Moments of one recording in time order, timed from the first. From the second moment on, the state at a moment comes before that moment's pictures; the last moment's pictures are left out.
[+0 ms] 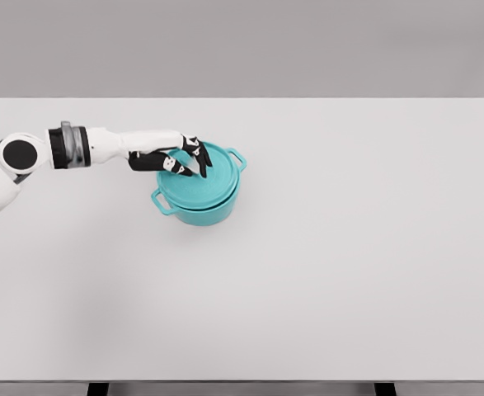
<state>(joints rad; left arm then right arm) -1.00 0.62 -1.17 -1.06 0.32 -0.59 -0.56 0.00 0.00 0.12 0.11 0.07 -0.28 0.38</state>
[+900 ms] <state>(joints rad) -1.00 0.62 -1.18 -1.07 0.33 -0.58 -0.56 0.00 0.00 0.12 0.11 0.07 -0.28 0.38</state>
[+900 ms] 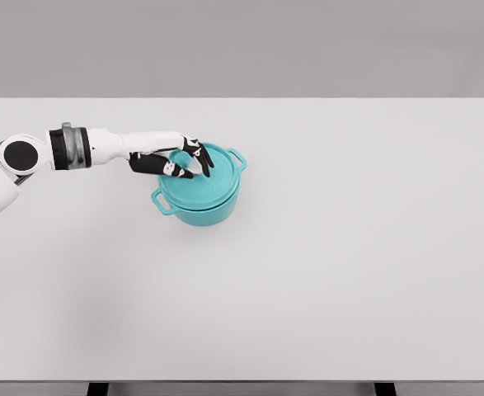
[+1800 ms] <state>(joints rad) -1.00 0.62 -1.18 -1.06 0.33 -0.58 -0.56 0.00 0.00 0.12 0.11 0.07 -0.28 0.38</state>
